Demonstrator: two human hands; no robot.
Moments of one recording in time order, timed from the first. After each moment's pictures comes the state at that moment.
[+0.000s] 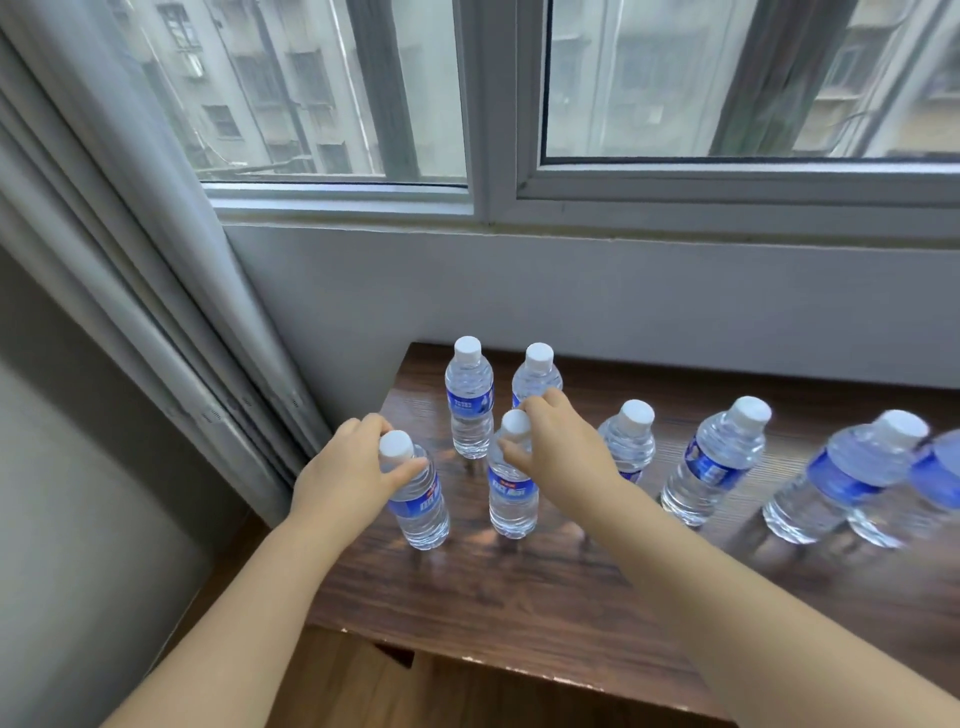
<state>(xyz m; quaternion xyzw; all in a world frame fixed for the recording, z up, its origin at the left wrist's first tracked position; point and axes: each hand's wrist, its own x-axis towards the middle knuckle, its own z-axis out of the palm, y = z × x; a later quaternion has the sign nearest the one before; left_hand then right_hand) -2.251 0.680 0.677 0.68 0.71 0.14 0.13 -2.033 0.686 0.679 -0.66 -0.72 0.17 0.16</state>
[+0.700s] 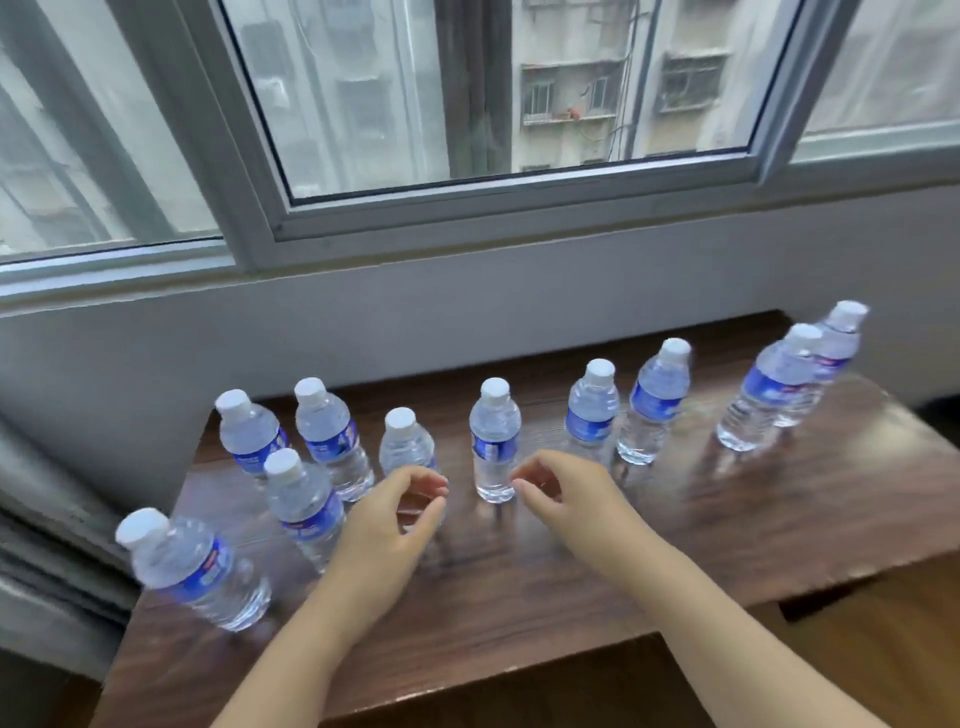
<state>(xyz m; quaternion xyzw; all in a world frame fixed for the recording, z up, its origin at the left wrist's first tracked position) -2.051 0.611 0.674 0.74 0.45 0.28 0.41 -1.849 0.553 0.668 -0.73 -0.54 0.28 0.32</state>
